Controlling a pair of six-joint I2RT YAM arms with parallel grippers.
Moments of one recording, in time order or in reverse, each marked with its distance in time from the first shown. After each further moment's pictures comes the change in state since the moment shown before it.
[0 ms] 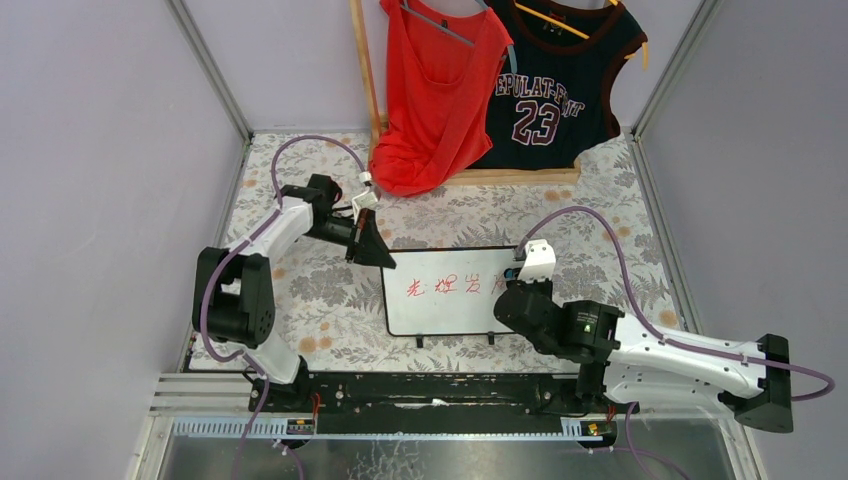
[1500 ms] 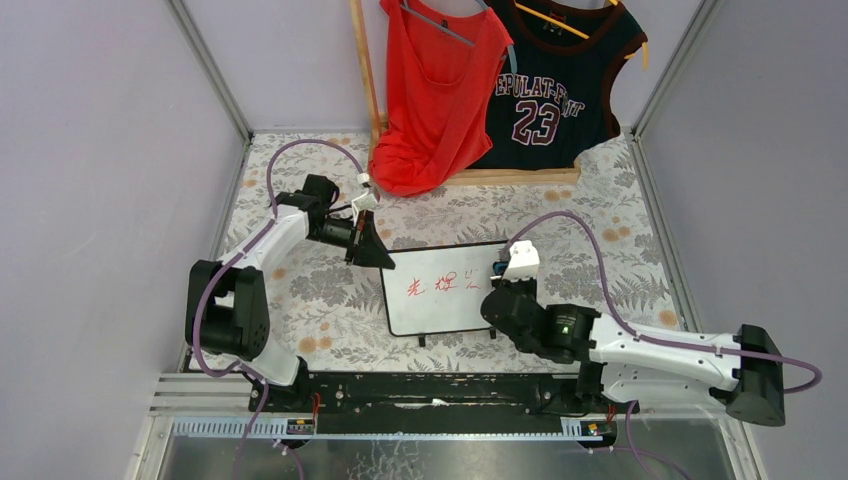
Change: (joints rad) left arm -0.003 -0.082 -0.071 0.160 -0.043 -0.167; right arm 0.002 0.111 -0.081 0.308 0.079 -0.122
